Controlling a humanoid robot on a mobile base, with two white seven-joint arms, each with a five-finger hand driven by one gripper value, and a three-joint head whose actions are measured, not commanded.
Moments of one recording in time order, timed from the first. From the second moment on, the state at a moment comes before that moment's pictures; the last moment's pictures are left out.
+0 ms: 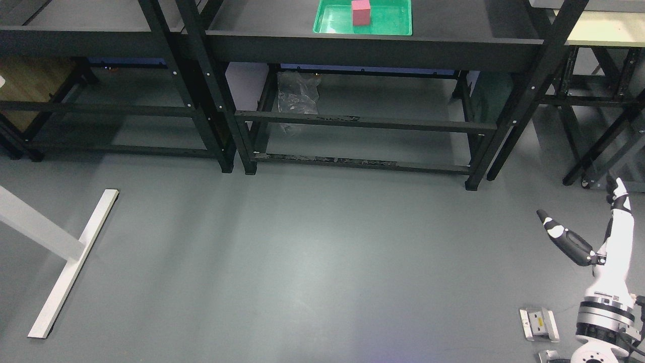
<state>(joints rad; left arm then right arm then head) 0.00 0.00 0.08 -0.04 0.00 -0.09 0.00 0.14 -0.10 -0.05 -1.72 0.42 -0.14 -0.29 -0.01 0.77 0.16</state>
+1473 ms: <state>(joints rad) 0.00 0.00 0.08 -0.04 0.00 -0.09 0.00 0.13 -0.02 0.14 -1.72 1.17 -0.13 -0.53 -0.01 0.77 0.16</state>
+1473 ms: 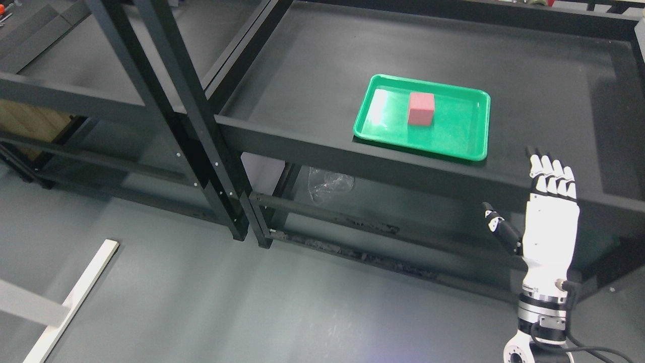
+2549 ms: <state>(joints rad) 0.00 0.00 0.08 -0.04 0.00 -0.09 0.00 0.11 -0.03 0.17 -1.72 1.28 -0.38 -0.23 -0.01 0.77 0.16</state>
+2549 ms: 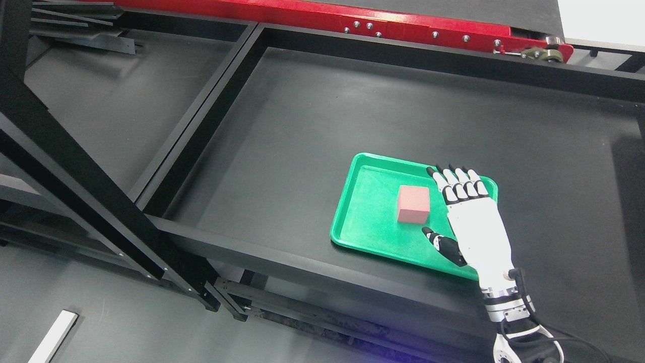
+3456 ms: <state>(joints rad) 0.00 0.00 0.08 -0.04 0.00 -0.09 0.00 0.00 -0.08 0.18 -1.64 1.22 -0.40 -0.05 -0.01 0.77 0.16</state>
